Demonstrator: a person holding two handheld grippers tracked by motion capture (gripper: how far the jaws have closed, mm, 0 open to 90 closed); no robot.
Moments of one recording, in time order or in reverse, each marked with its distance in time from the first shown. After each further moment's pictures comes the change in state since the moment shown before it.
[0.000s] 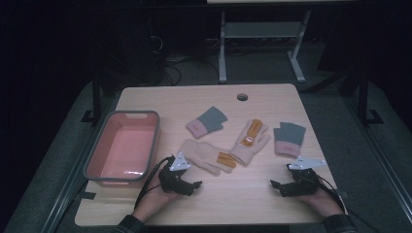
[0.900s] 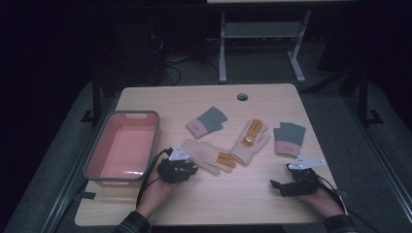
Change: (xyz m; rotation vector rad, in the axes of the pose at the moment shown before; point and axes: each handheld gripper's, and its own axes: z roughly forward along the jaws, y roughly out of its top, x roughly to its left) left arm 0.006 0.029 -0.016 0.018 0.012 -0.078; right arm 0.000 0.001 0.000 -0.001 0.004 -0.007
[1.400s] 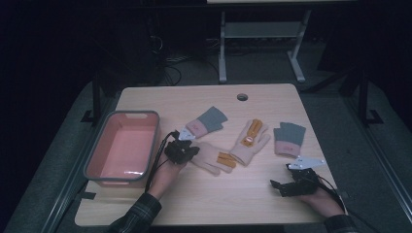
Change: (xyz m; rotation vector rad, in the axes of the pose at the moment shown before) left arm 0.026 0.040 0.022 0.016 0.104 -0.033; right arm 0.000 0.000 0.000 0.000 0.000 0.001
